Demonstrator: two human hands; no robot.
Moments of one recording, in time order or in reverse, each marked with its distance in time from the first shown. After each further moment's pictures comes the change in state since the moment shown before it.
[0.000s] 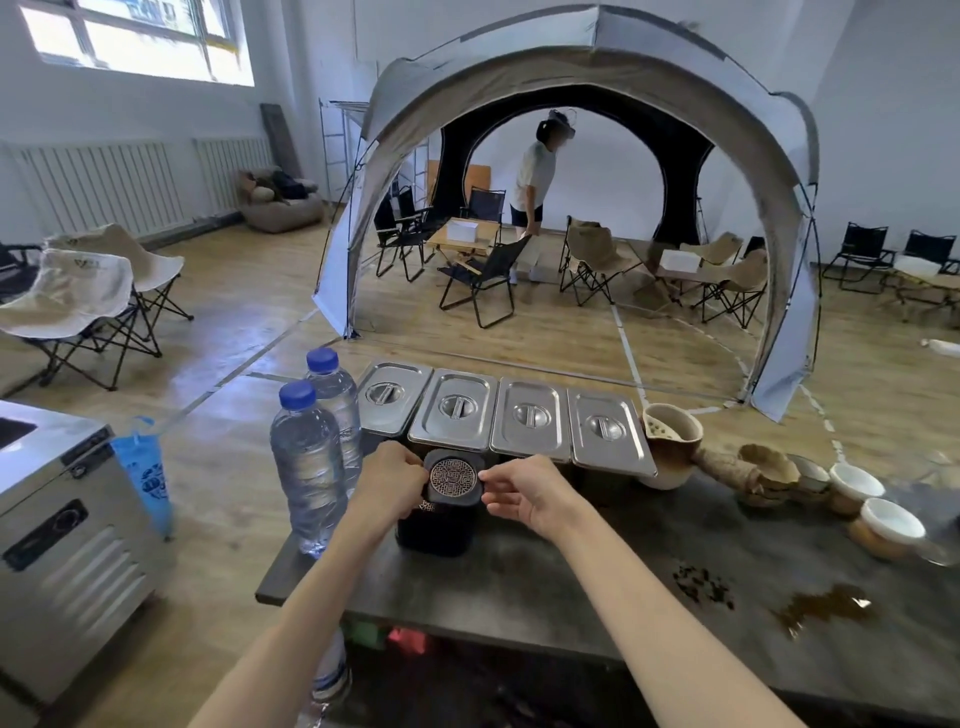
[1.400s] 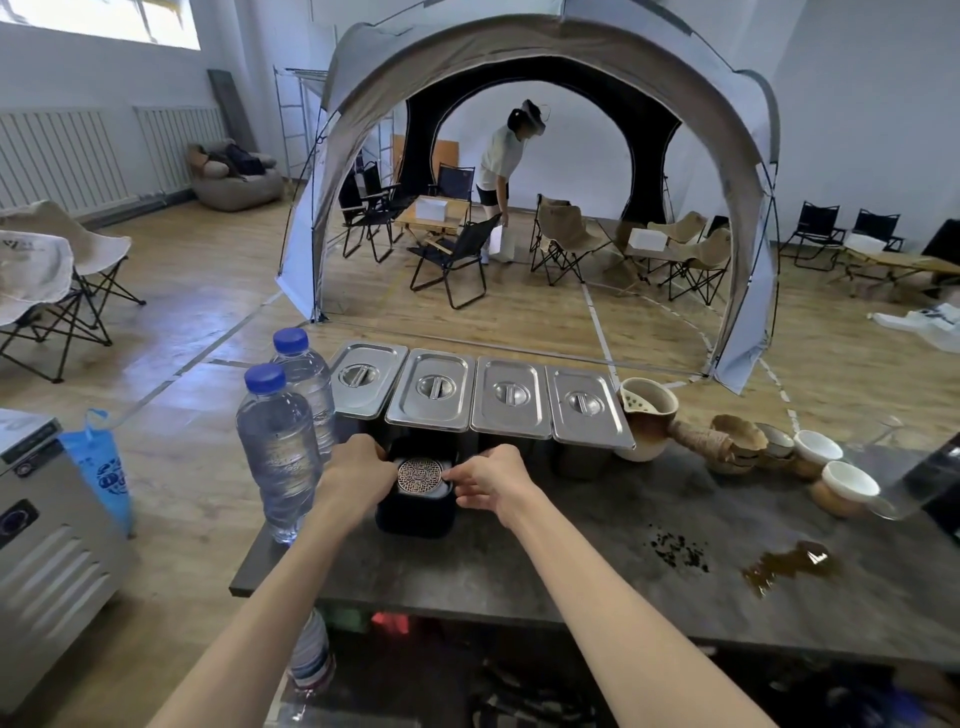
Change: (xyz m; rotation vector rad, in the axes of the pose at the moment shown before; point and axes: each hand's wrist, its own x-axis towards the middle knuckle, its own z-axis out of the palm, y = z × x) left_hand 0.019 -0.026 0.004 0.260 0.080 -0.026; right_hand 0.018 0.021 0.019 -0.100 0.154 -0.022
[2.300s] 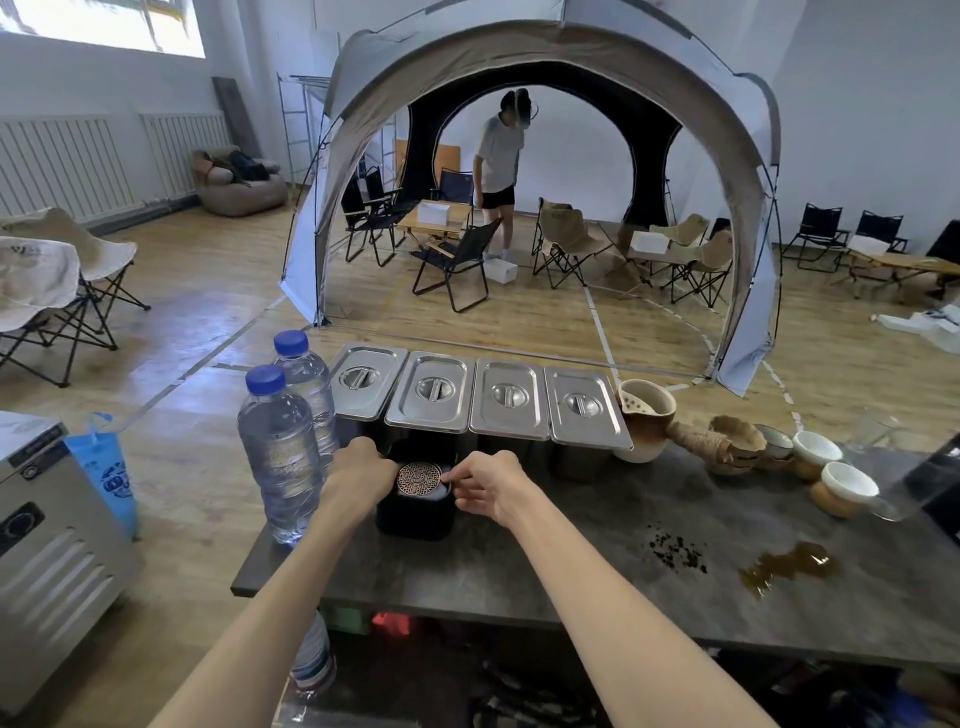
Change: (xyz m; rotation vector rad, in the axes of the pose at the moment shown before) left_hand 0.009 -0.001 0.010 -0.032 -0.026 -0.099; right_hand -0.003 -0.002 0.000 0.071 -0.056 0.091
